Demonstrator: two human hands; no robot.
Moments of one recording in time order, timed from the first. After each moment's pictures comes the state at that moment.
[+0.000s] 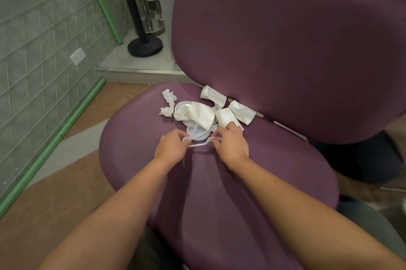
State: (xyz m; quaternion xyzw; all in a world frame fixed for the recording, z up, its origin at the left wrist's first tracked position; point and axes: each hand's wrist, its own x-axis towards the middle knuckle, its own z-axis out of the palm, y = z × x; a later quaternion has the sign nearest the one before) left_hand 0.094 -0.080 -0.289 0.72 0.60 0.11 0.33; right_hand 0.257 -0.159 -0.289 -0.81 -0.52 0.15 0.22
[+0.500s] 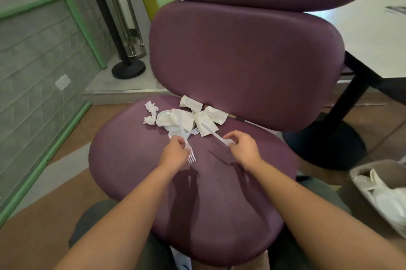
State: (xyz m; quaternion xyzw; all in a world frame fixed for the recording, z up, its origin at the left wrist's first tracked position) left_hand 0.128 -0.155 -0.256 0.71 0.57 0.15 0.39; right_hand 0.308 -0.253 -0.258 -0.82 -0.40 0.23 0.34
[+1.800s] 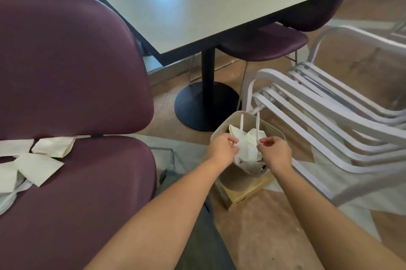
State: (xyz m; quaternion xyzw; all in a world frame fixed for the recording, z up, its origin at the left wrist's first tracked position) left_hand 0.496 -0.454 -0.299 0.85 0.24 -0.06 0.47; right_hand 0.540 -0.596 -0.299 -0.89 0.11 0.08 0.44
